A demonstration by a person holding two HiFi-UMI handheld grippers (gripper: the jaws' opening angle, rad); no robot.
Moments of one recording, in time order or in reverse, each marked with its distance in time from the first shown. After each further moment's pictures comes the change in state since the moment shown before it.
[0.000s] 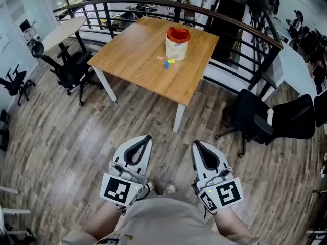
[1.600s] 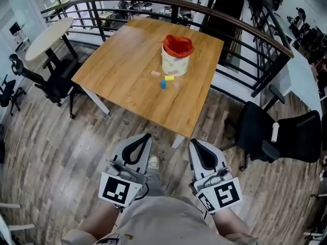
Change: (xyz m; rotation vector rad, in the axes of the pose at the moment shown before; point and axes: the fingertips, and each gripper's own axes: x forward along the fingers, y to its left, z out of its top) left arm 0.210 0.151 -0.051 -0.036 0.054 -0.045; right arm 0.226 -0.129 -0.010 -0.011 0.012 -0.019
